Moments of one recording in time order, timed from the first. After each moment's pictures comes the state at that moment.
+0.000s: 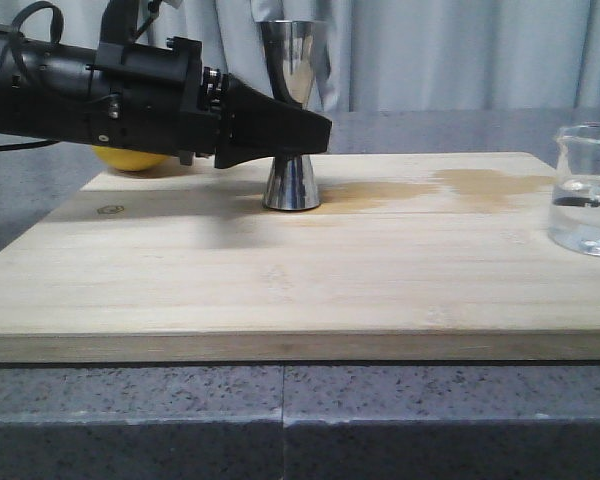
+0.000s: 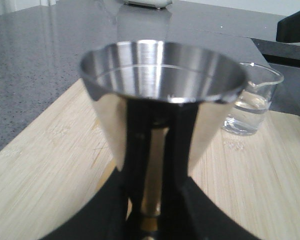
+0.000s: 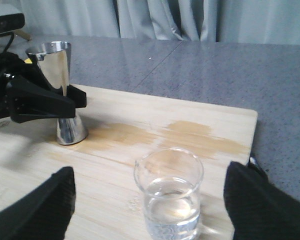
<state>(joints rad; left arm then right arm) -0.38 1.91 -1.07 -1.78 1.16 2.26 0.45 0.53 -0.21 0.22 -0.12 -0.16</state>
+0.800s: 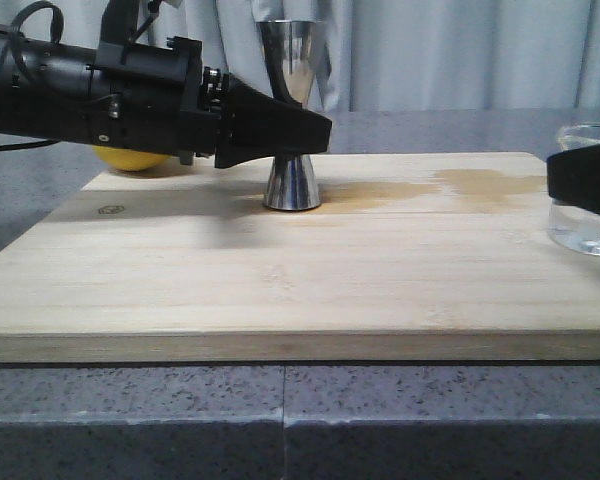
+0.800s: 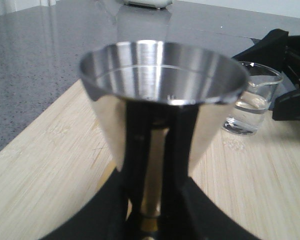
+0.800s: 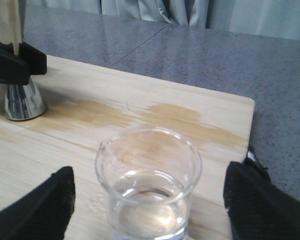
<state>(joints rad) -0.38 1.91 -1.07 -1.78 1.16 2.26 0.45 0.97 -0.13 0.14 -0.58 -0.16</state>
